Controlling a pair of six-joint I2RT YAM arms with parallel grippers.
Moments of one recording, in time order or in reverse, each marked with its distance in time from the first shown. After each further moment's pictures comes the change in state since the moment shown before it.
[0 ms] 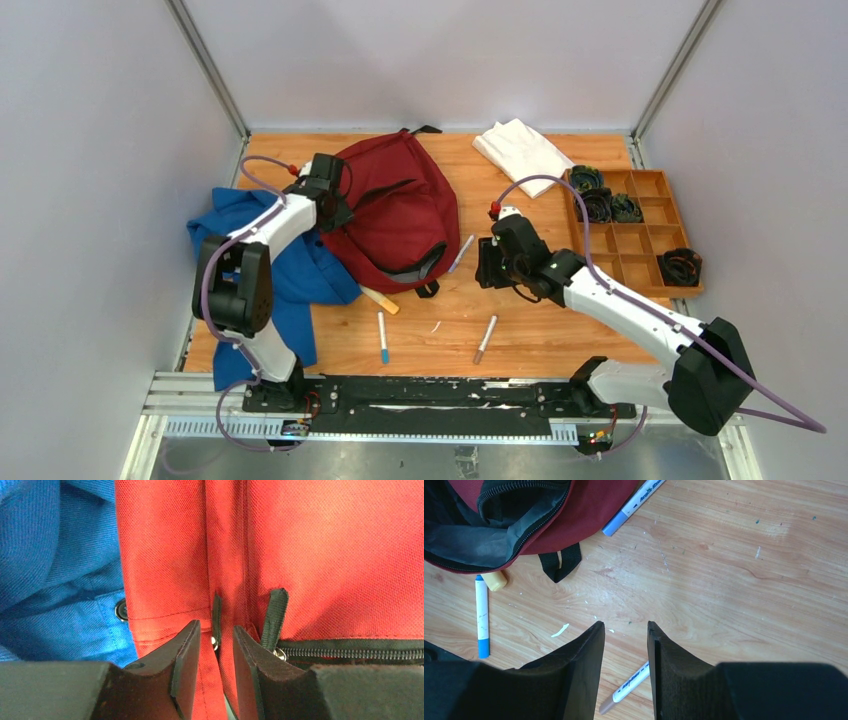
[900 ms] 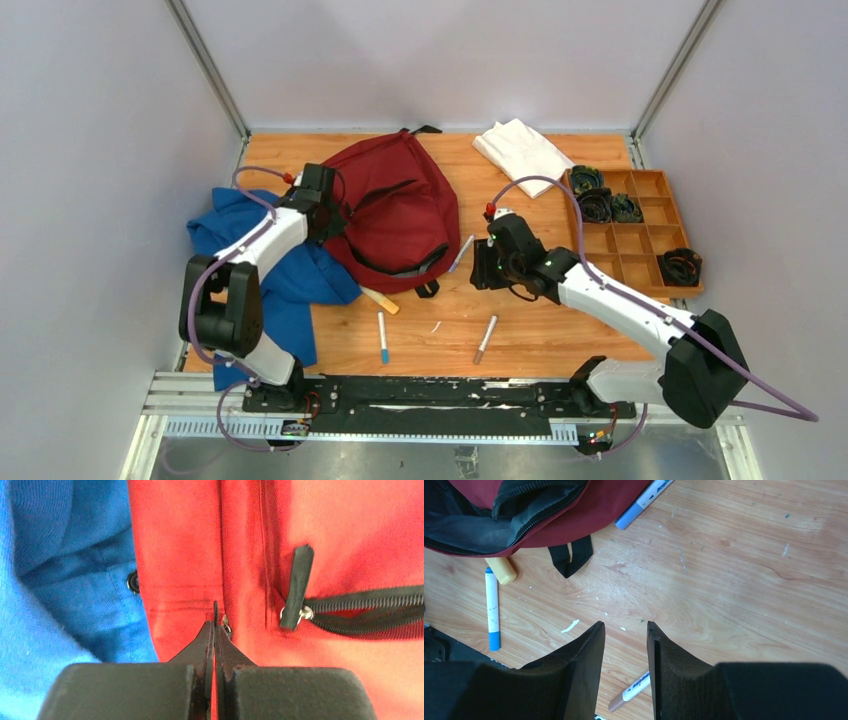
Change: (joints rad) left arm 0.015 -0.096 -0.098 0.018 0.036 0.031; right arm 0.000 0.028 0.002 0.012 -0.047 0.018
